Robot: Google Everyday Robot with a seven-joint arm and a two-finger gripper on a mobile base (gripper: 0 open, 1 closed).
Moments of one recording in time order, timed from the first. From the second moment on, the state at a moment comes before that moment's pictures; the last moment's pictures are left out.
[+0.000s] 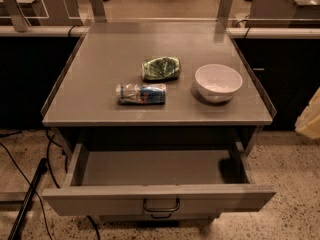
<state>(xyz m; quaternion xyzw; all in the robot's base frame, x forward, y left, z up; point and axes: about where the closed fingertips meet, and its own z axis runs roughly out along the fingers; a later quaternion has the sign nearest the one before) 0.382 -0.272 0.940 -0.52 0.85 -0.03 0.11</state>
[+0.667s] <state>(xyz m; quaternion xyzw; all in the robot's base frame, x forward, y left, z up) 0.353 -0.281 0.909 -0.49 0.87 0.00 0.09</state>
